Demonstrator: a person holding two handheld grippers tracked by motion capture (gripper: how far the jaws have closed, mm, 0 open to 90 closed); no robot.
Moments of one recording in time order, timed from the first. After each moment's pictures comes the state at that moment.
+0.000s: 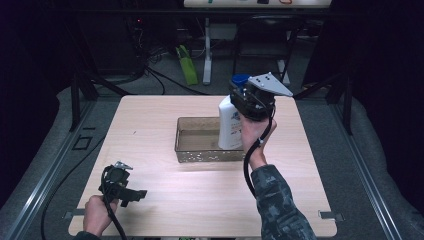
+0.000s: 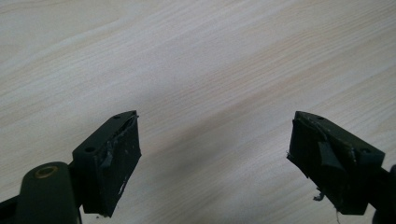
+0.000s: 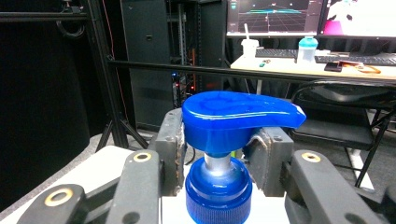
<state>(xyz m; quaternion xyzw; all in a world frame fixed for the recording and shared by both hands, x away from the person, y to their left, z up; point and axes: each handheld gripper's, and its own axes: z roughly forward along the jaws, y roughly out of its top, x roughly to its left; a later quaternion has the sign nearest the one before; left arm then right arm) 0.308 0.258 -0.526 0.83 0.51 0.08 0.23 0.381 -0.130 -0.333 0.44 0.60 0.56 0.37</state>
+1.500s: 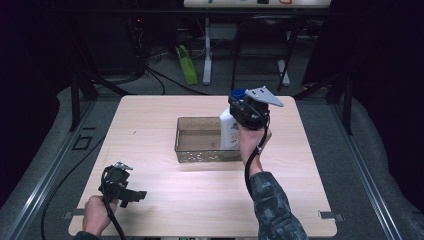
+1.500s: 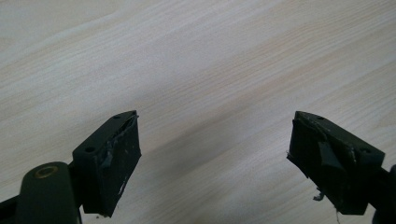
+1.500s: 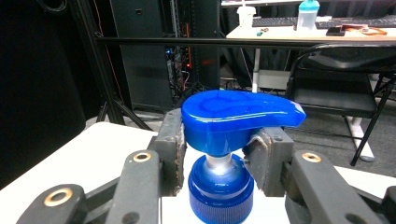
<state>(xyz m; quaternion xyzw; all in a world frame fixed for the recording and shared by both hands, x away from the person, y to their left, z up) 0.309 0.259 -0.528 0.83 0.51 0.07 0.23 0.398 -0.132 -0.384 0.47 0.62 0.53 0.34</state>
